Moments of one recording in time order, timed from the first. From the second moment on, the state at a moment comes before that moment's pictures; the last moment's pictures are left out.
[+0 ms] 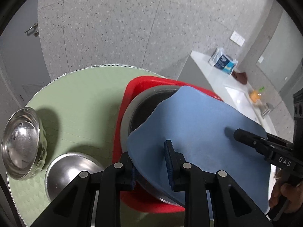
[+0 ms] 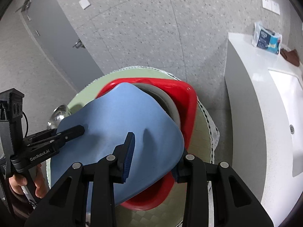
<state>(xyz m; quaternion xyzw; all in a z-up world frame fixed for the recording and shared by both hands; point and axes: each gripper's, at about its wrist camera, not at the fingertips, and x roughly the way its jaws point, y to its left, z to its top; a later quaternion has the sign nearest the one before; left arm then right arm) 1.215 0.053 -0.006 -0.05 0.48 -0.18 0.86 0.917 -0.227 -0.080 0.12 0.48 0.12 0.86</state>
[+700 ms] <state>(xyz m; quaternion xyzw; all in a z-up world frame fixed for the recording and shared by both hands) 1.183 0.056 -0.005 -0.03 0.44 -0.18 0.88 0.911 -0.217 -0.092 0.05 0.47 0.07 0.88</state>
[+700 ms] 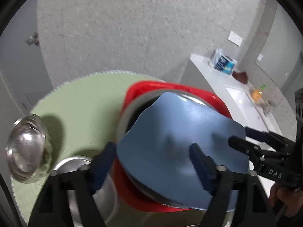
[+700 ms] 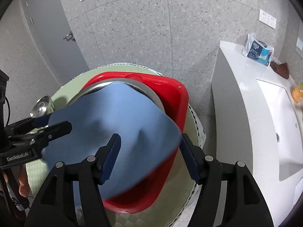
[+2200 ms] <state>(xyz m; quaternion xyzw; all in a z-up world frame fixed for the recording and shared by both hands) 0.948 0.142 -0.004 -0.01 0.45 -0.14 0.88 0.746 -0.135 -0.124 0.13 0.50 0.04 0.85</state>
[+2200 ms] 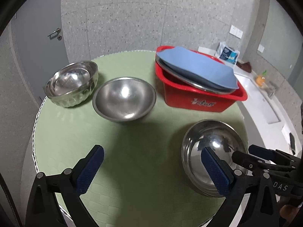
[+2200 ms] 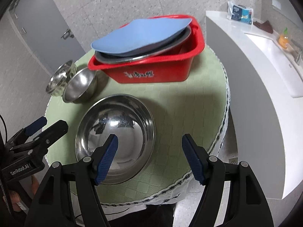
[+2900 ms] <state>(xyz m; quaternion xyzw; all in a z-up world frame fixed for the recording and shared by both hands) 0.958 0.101 -0.046 -0.02 0.50 -0.12 0.85 0.754 -0.143 -0.151 0.13 0.54 0.12 0.82</state>
